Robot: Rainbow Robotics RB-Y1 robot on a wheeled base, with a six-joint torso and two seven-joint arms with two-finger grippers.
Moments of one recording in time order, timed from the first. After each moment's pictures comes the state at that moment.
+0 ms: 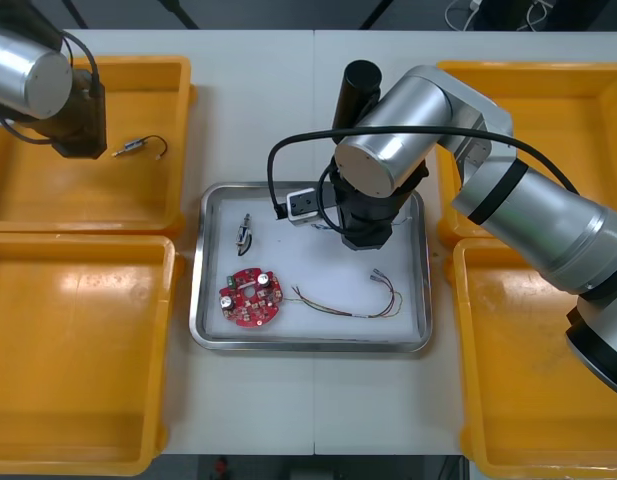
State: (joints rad) right arm -0.98 -0.42 0.73 -1.41 -0.71 1.52 2.37; left arm -0.87 0.82 -0.41 -1.27 0.64 1.20 0.46
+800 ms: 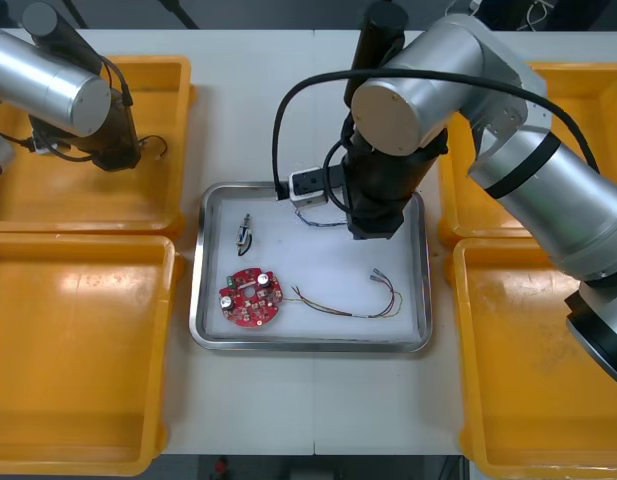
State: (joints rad) right arm -0.99 -0.42 0.57 -1.52 -0.79 1.73 2.37; left arm -0.92 0.74 -0.49 -1.13 0.65 1.11 0.68
